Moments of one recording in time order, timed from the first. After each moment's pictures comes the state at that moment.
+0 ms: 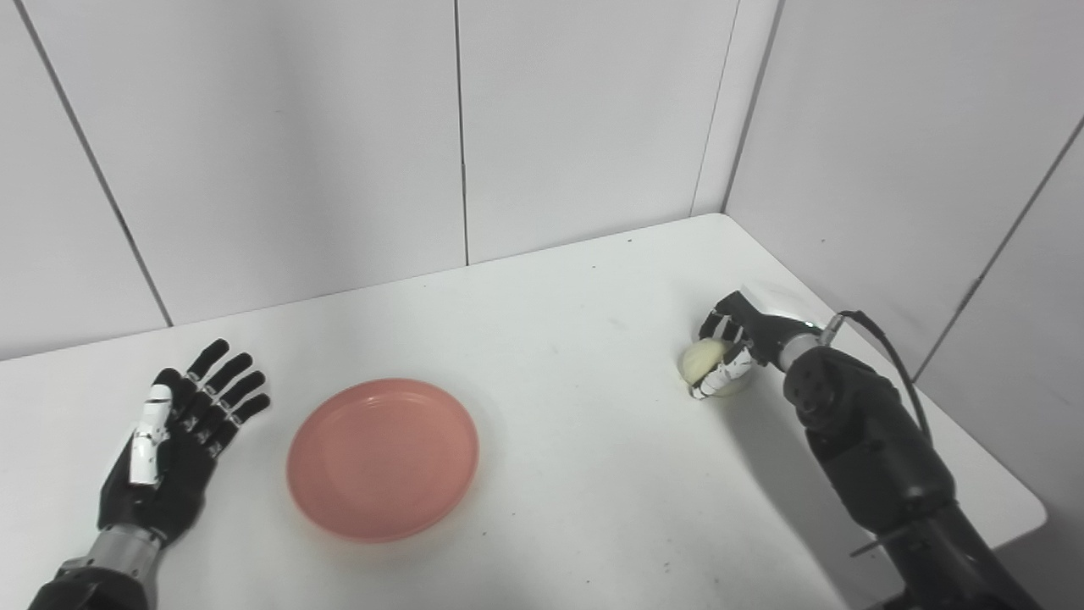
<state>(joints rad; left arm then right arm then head) -0.49 0.12 0.09 0.62 -0.36 -0.05 -0.46 -0.33 -0.63 -0.07 0.02 -0.76 0.46 0.44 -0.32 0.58</state>
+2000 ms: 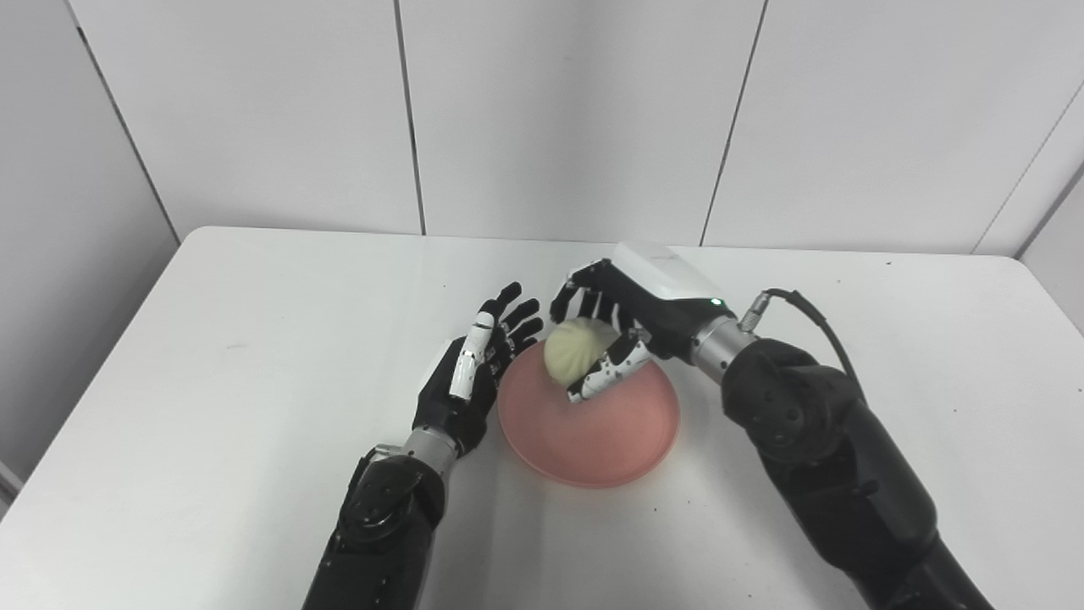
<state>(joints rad) -0.38 -0.08 -0.05 0.35 -0.21 0.06 -0.18 -0.63 -0.31 0.41 -0.16 -0.67 0.34 0.54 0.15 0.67</state>
